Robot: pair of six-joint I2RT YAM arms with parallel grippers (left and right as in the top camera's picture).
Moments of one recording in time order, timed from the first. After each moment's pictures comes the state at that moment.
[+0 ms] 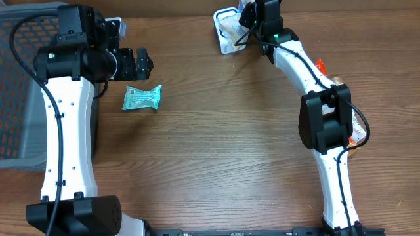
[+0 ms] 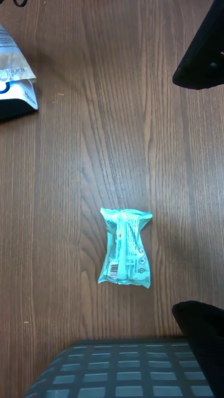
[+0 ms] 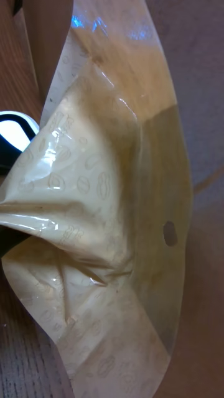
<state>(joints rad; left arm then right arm) 0.09 1.67 1.84 -1.20 0.20 0.01 0.29 2.53 2.20 -0.15 0.05 0.67</state>
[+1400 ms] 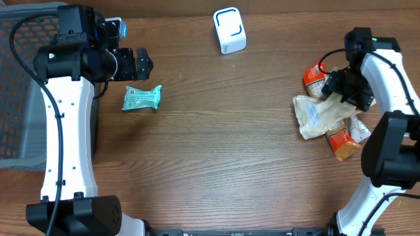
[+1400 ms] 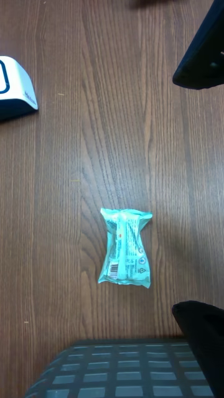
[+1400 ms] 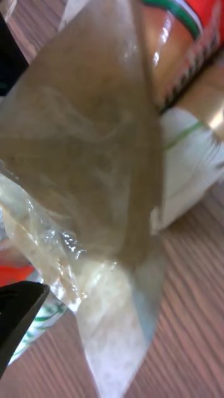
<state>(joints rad) 0.09 1.67 1.84 -1.20 0.20 0.01 -0.11 2.03 1.69 -1.25 0.14 0.49</state>
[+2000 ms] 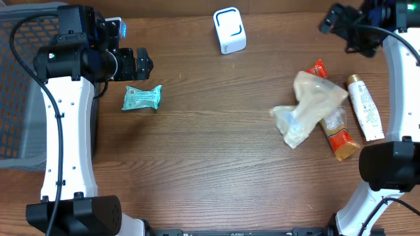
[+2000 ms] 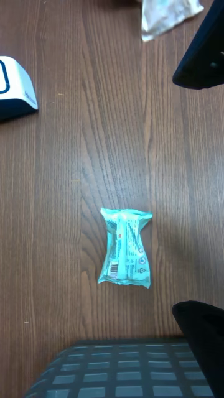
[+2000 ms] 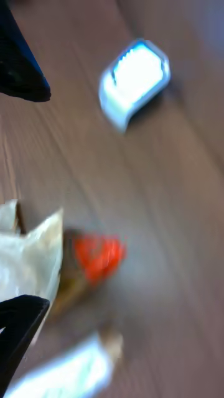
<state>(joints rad) 0.09 1.67 1.84 -1.20 0.20 0.01 -0.06 2.00 2.22 -1.25 -0.23 0.41</state>
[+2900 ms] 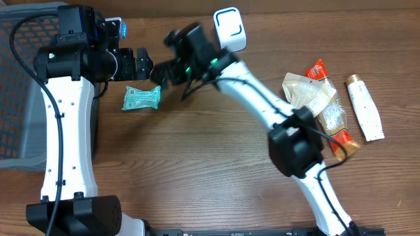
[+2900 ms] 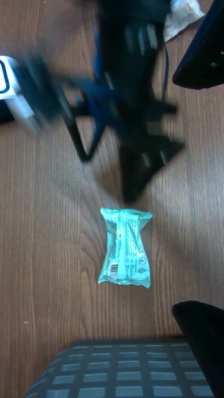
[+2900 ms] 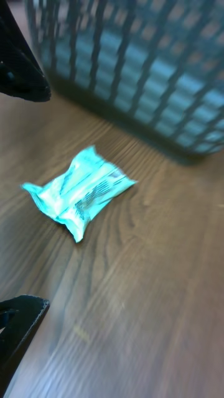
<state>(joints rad) 0.09 1.67 1.84 -1.20 0.20 0.01 0.68 2.45 2.22 -0.57 -0.41 0.29</state>
